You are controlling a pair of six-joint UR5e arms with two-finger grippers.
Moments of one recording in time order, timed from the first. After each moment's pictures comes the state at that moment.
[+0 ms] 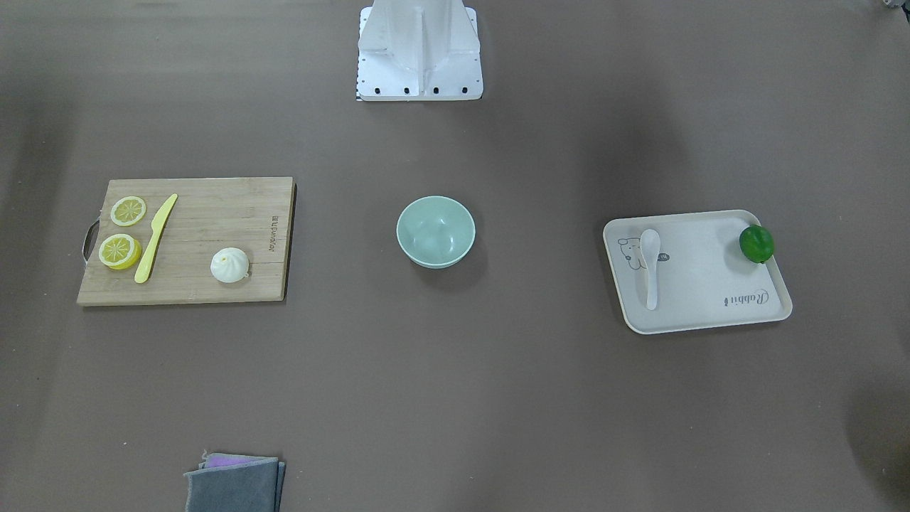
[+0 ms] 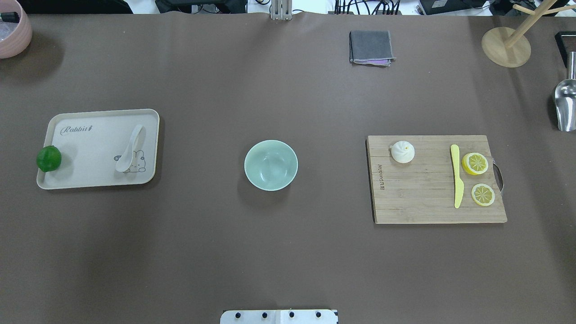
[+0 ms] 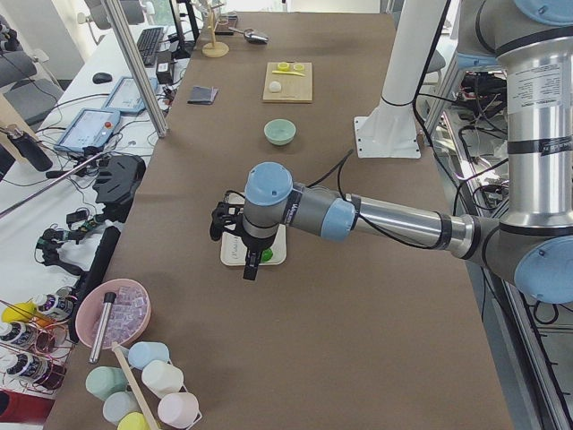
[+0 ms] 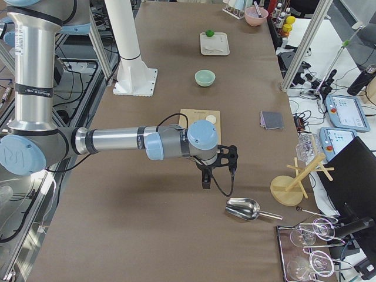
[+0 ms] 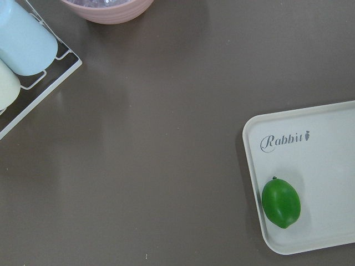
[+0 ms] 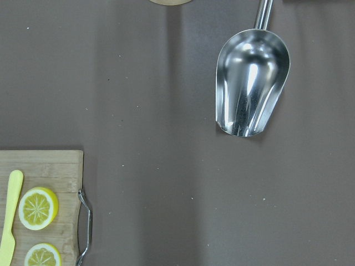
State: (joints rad) left arm -1.56 -1.44 -1.89 -1.70 -2.38 -0.14; right arm 1.60 -1.69 1.79 -1.49 2.46 0.12
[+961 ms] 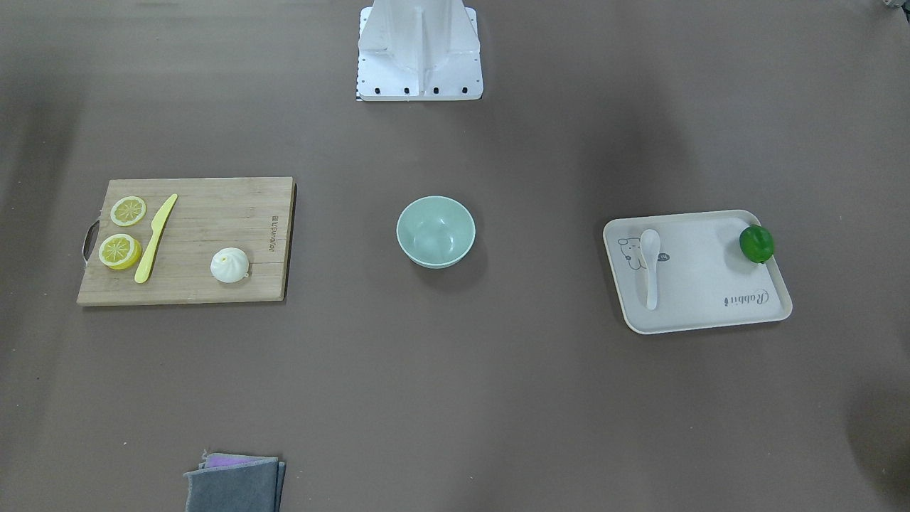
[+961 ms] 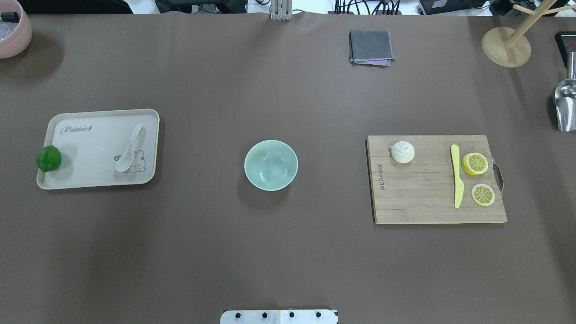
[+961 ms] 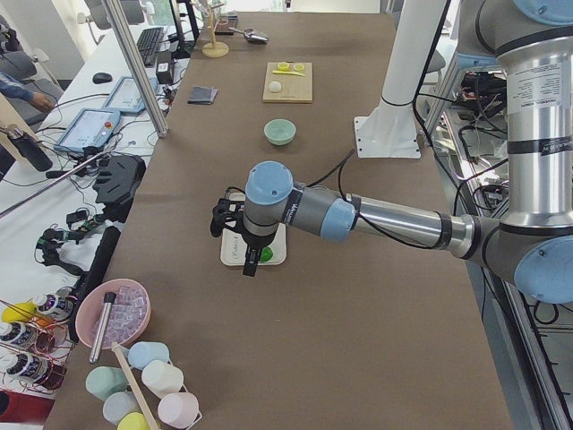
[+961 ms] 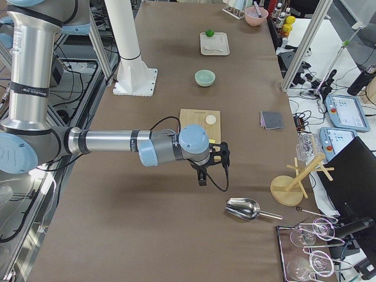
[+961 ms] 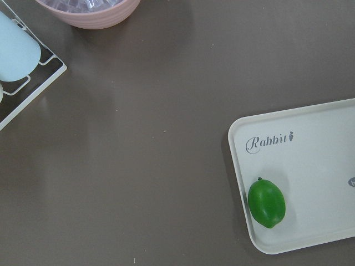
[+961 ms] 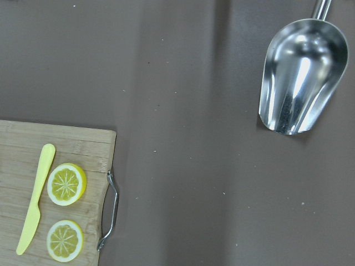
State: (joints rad) left arm -1.55 -1.44 -1.89 -1.72 -2.41 -0.14; right arm 1.55 -1.75 1.80 -1.34 2.53 0.12
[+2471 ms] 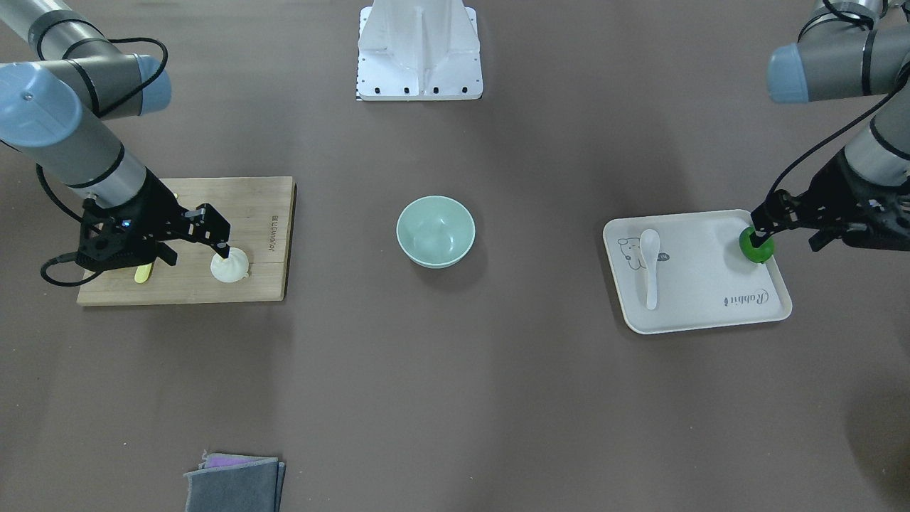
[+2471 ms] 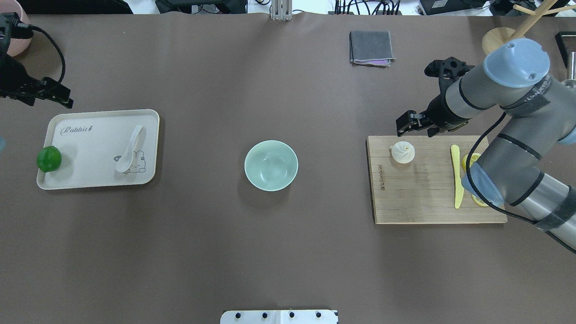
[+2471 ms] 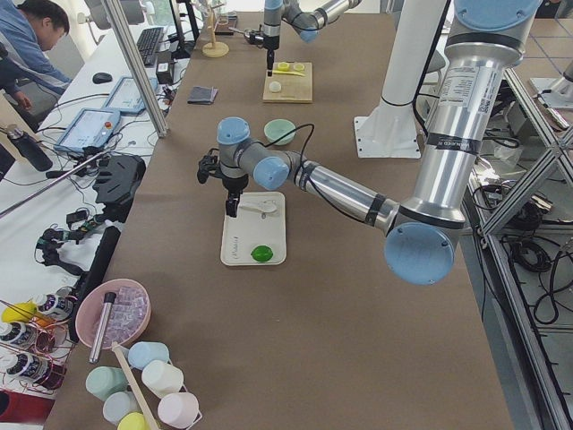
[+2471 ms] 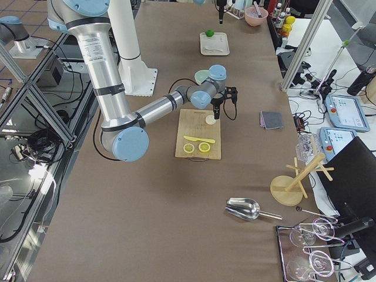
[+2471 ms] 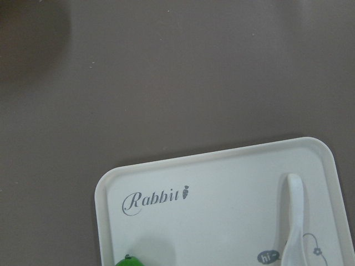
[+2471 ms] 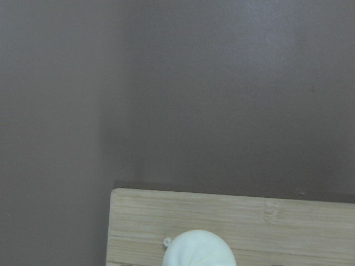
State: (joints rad) left arm -1.11 -1.78 -1.75 -1.75 -2.21 -0.61; right arm 0.84 -1.27 1.70 -1.24 2.13 0.95
